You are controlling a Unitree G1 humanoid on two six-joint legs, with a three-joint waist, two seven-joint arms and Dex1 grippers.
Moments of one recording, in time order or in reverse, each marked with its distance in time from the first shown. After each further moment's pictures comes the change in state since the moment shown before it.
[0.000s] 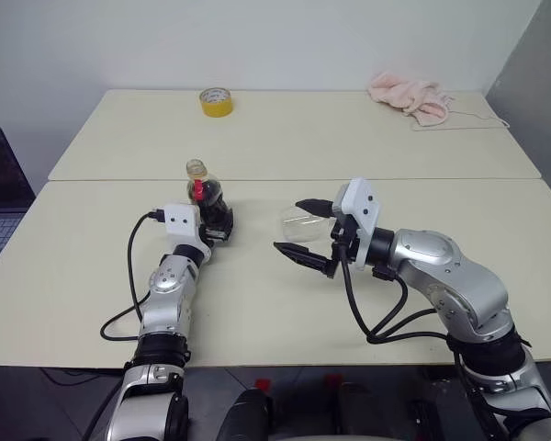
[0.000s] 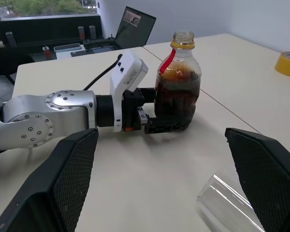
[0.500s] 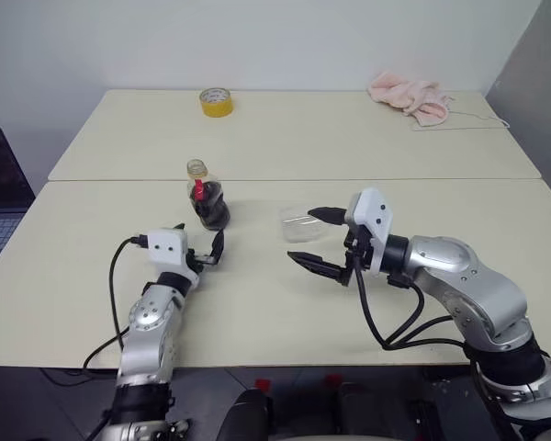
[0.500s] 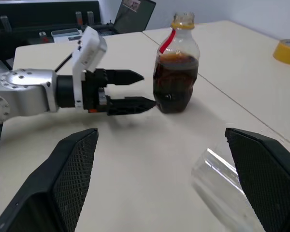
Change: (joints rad) left arm 0.289 0.026 0.000 -0.384 -0.010 0.105 -0.003; right arm 0.067 -0.093 -0.039 -0.053 0.011 0.002 0.043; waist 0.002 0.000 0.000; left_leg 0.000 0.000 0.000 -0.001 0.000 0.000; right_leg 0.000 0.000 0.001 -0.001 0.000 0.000
